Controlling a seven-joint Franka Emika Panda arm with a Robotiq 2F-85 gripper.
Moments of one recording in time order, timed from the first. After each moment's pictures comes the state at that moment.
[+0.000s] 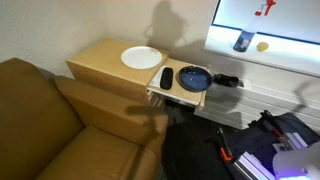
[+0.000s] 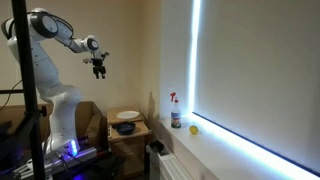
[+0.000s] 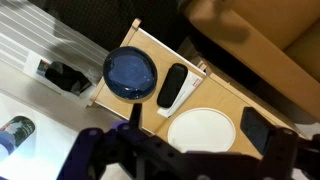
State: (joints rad) arm 0.07 -0.49 0.33 -2.23 0.05 1.87 0.49
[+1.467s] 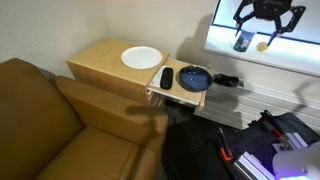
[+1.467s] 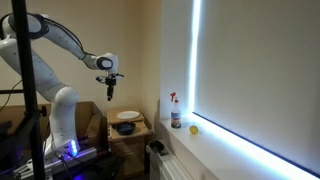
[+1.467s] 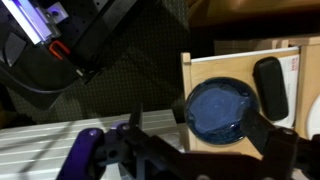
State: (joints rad) arm -0.13 -0.61 0.08 -2.71 0.13 2.07 0.72
